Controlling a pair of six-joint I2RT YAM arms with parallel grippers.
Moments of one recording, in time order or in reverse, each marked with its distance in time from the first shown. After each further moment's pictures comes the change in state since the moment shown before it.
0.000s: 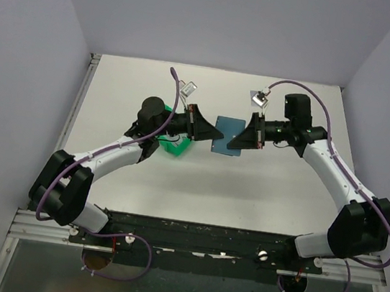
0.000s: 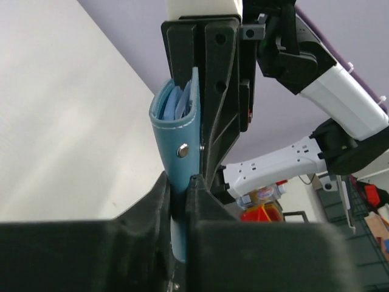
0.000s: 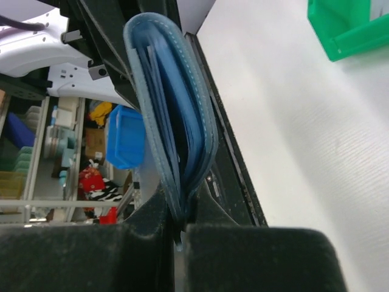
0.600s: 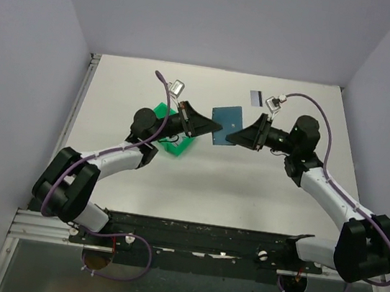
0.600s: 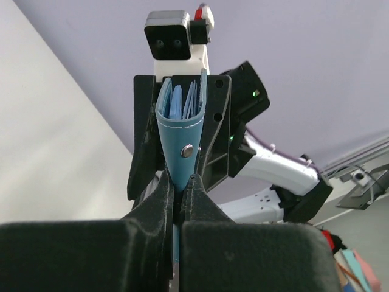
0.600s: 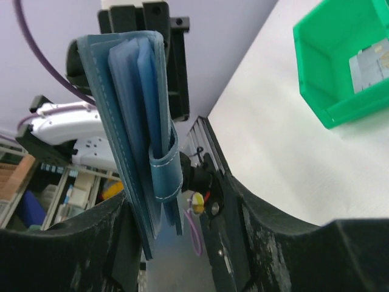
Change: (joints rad) left arm -0.005 0.018 -0.101 0.329 -0.126 -0.261; right arm 0.007 -0.170 -0.391 0.839 0.197 0.578
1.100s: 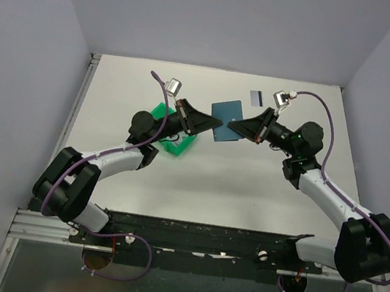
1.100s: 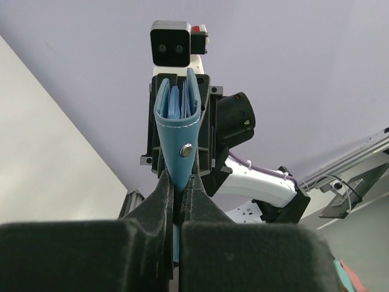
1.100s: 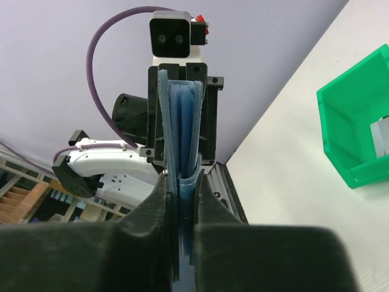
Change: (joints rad) left arm -0.013 0.017 -0.015 0.143 -0.080 -0.101; right arm 0.030 0.000 -0.041 0.378 0.168 0.236
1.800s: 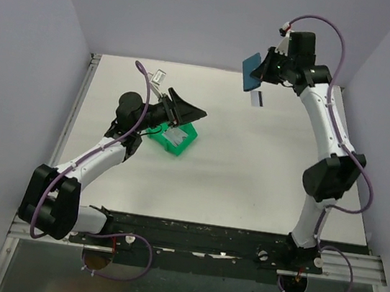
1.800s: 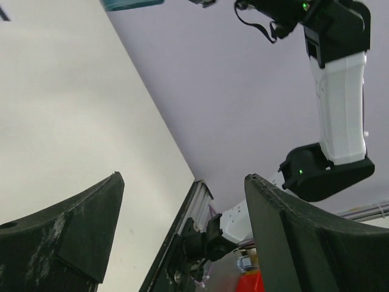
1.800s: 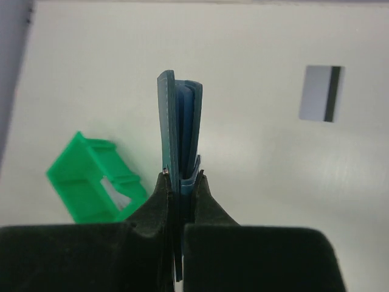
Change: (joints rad) left arm 0.185 -0.157 0.063 -0.510 0.072 0.249; right arm -0.054 0.600 1.328 -1.458 0.557 -0.836
